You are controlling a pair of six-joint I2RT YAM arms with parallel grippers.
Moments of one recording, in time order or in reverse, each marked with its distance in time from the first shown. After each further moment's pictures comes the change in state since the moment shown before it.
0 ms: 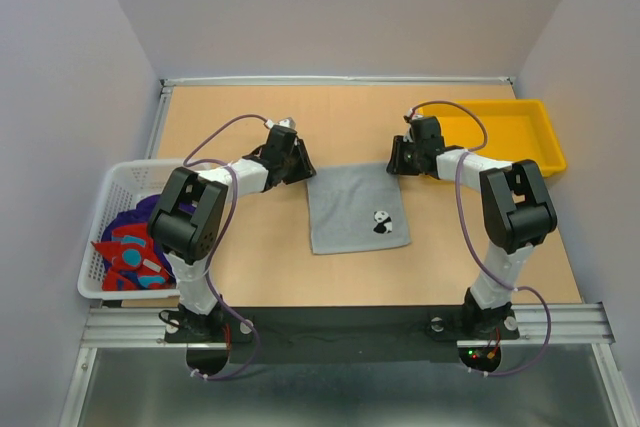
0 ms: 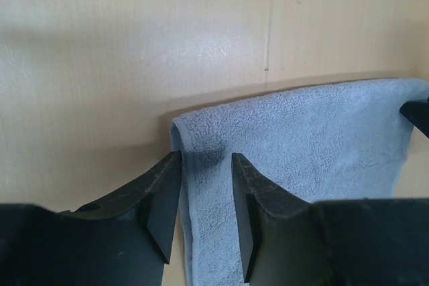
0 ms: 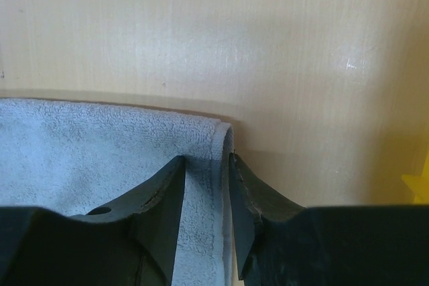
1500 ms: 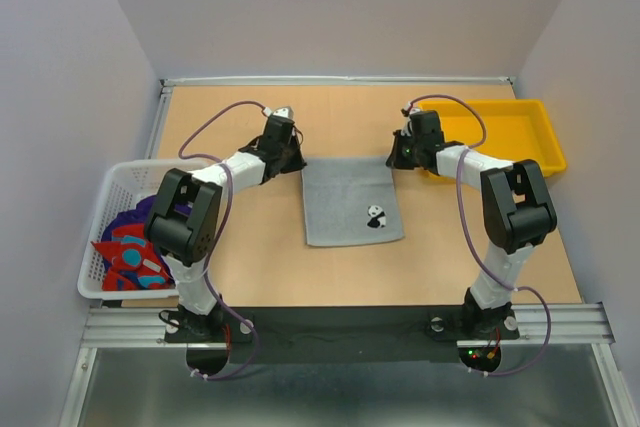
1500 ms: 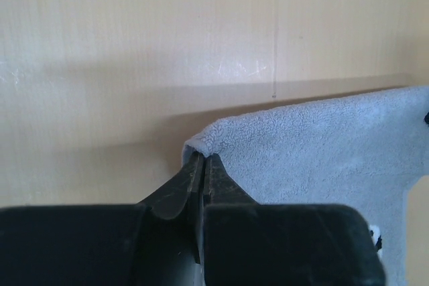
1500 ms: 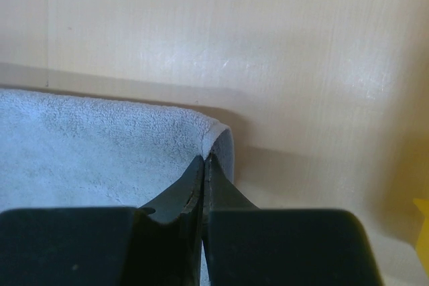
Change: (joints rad) left arm 0.022 -0.023 0.065 -0.069 -0.071 0.105; right arm 0.000 -0.002 0.038 0.000 -0.011 -0.006
